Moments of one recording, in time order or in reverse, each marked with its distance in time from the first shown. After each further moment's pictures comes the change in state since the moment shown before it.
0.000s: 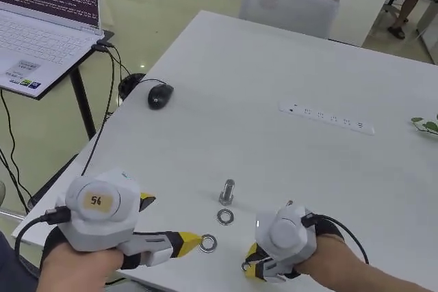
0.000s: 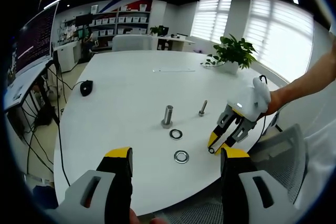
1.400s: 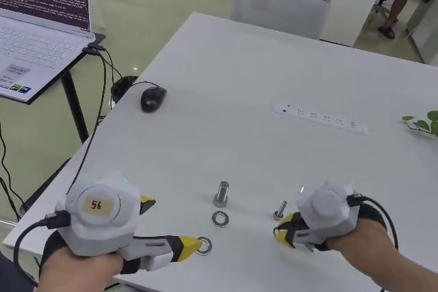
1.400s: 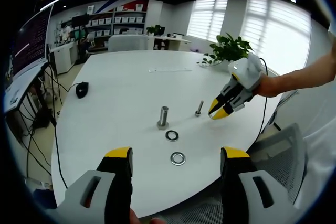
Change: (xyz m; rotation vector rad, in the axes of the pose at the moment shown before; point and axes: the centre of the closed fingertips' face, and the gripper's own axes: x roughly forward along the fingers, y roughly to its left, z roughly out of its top) left arm 0.006 -0.006 0.002 0.017 0.006 -0.023; right arm -0.080 -0.080 -0.042 0.310 -0.091 -0.273
